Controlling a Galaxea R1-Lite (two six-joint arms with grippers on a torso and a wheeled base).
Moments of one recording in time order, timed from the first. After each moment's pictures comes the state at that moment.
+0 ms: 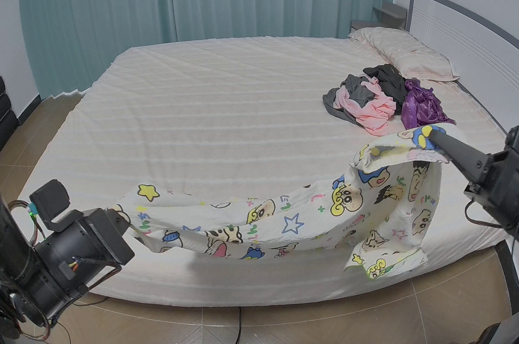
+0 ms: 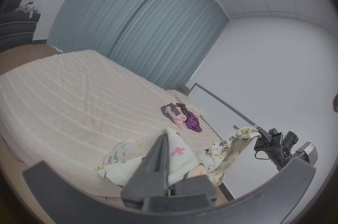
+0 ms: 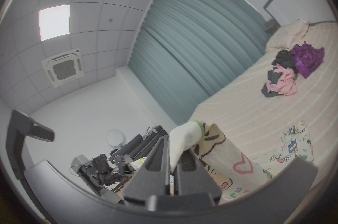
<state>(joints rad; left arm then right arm) -0.80 1.22 -0.30 -0.86 0.36 -0.57 0.55 1.22 -0.33 -1.11 0.21 0.67</state>
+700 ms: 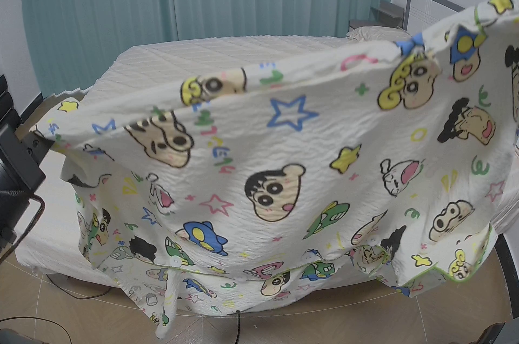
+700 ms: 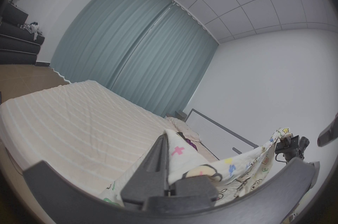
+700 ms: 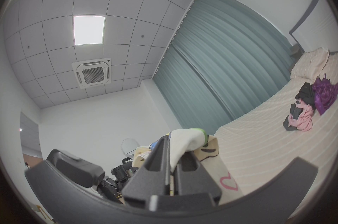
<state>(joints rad) -0.75 0.99 -0.52 -0.67 0.43 -0.42 0.49 0.95 -0.76 -0.68 0.33 0.66</state>
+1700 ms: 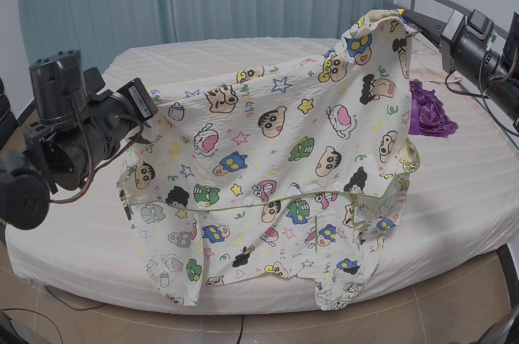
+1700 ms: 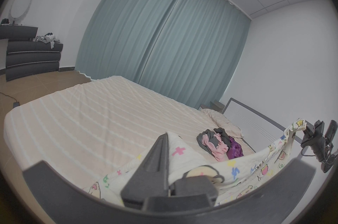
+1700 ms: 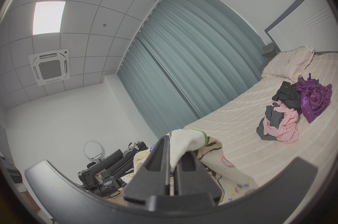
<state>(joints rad) -0.44 1.56 -0.88 -0.62 0.37 -0.46 0.27 1.56 -1.08 -0.77 0.32 0.66</state>
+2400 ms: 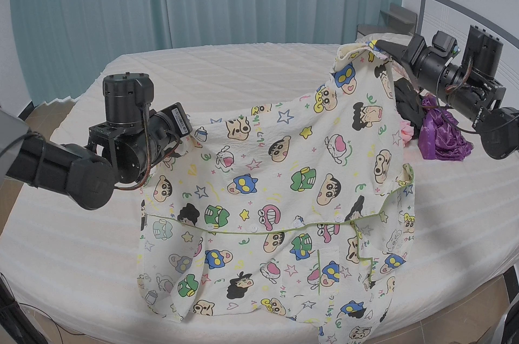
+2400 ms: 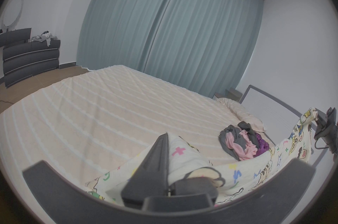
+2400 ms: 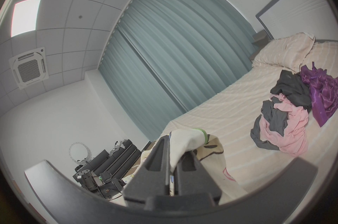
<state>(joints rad) -0.40 1.87 -1.04 -0.62 0.37 -0.46 0.25 1.78 -1.18 -0.76 0.29 0.65</state>
